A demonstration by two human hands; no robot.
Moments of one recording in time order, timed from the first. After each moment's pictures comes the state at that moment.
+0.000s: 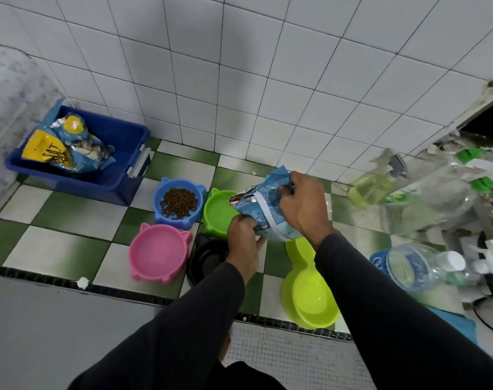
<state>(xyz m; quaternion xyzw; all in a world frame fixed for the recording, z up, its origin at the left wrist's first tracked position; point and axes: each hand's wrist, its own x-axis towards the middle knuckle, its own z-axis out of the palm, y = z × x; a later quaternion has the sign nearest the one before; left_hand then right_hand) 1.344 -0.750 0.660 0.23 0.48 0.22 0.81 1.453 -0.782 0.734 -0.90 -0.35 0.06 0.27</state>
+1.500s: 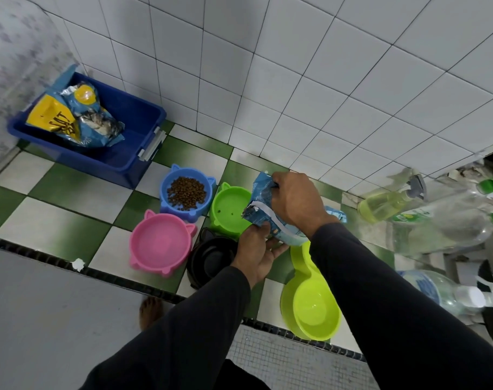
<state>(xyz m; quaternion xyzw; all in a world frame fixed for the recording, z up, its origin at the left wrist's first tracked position) 1.347 -0.750 0.623 0.12 0.38 0.18 0.90 1.448 -0.730 0.723 -0.85 -0.52 0.08 0.06</state>
